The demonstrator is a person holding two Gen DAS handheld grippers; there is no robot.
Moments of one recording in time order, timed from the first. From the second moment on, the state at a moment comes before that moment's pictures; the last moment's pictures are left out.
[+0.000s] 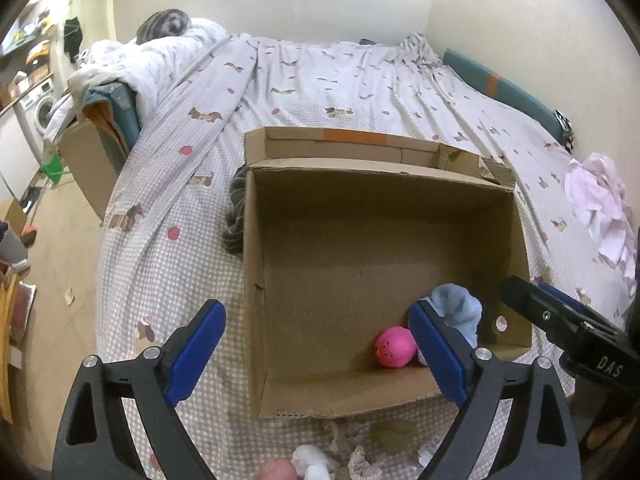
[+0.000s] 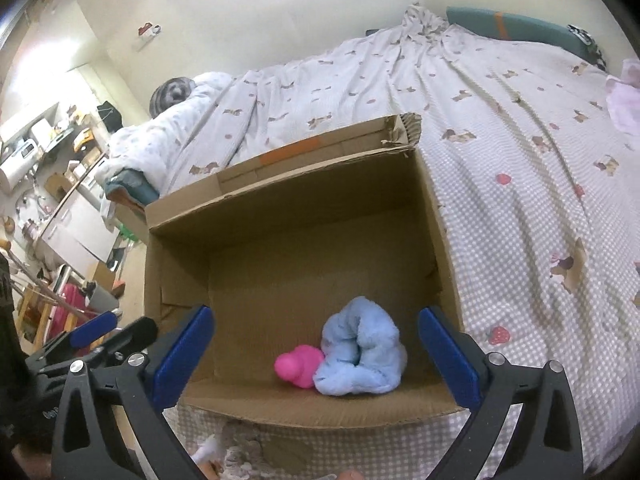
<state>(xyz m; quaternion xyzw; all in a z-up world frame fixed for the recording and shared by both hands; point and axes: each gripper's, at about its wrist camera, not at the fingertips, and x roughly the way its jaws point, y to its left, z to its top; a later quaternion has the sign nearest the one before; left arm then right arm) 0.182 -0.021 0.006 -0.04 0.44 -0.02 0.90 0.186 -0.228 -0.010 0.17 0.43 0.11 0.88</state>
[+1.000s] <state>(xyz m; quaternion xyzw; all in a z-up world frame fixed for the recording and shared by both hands) 0.115 0.002 -0.007 -0.02 0.49 0.03 0.87 0.115 -0.248 -0.001 0.18 0.43 0.10 0.88</state>
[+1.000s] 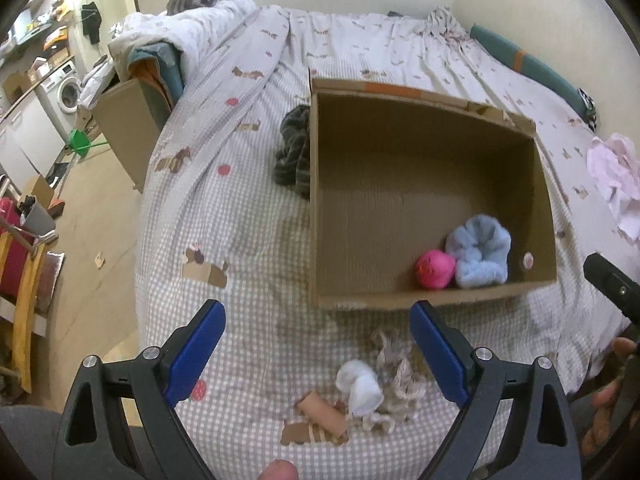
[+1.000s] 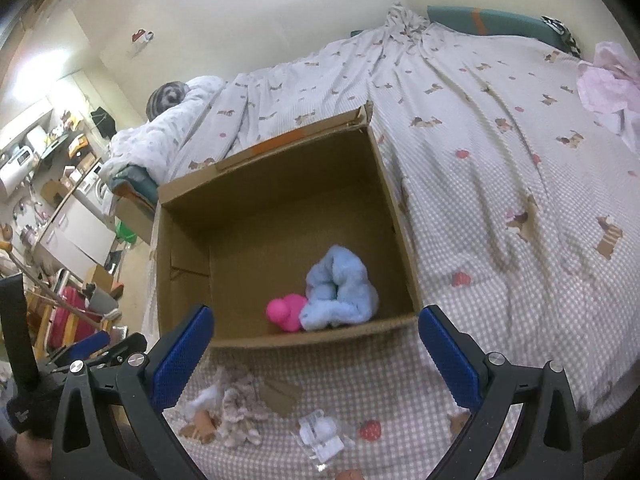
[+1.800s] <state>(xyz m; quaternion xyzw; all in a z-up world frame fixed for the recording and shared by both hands) 0.110 0.031 -0.049 -0.06 0.56 0.08 0.82 0.098 -0.231 -0.042 0.12 0.53 0.08 0.84</state>
